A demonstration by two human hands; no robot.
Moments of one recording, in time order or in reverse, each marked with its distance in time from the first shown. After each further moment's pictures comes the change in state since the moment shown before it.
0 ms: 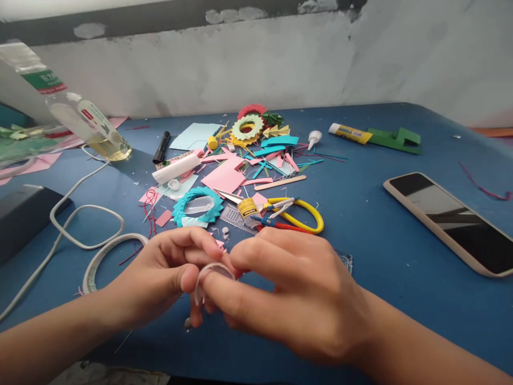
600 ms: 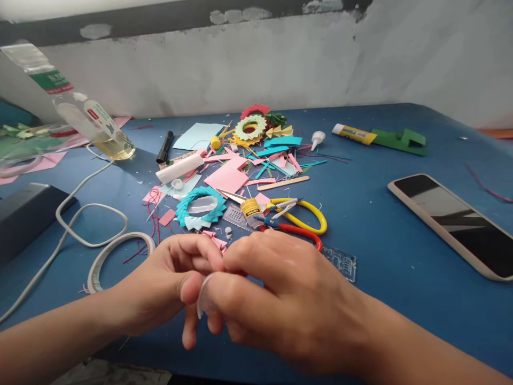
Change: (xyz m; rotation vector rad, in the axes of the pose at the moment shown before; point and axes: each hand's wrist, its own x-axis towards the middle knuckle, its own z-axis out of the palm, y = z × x) left_hand -0.002 -0.001 0.002 -0.104 -0.065 -0.091; right_hand -0.003 0.001 0.005 0.338 -0.121 0.043
